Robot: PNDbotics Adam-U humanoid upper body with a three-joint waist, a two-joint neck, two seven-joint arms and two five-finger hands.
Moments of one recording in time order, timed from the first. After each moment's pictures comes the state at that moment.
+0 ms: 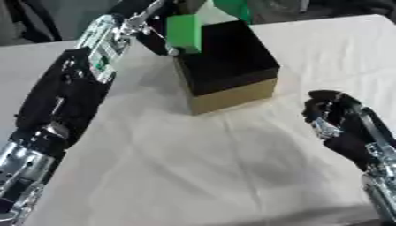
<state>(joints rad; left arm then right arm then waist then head) -1.08 0.26 -0.21 -0.97 -0.88 -0.17 -0.15 -0.23 -0.33 0.21 -1.74 -0.04 -0.06 0.00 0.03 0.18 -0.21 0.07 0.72</state>
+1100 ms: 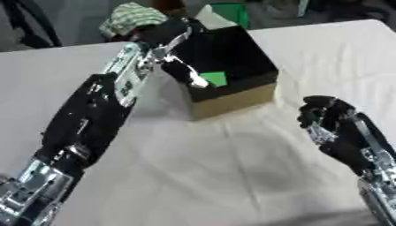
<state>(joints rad) -1.03 0.25 -0.24 -1.06 -0.70 -0.20 -0.14 -0.23 -0.32 0.21 -1.74 -0.05 -0.06 0.00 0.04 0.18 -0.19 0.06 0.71</state>
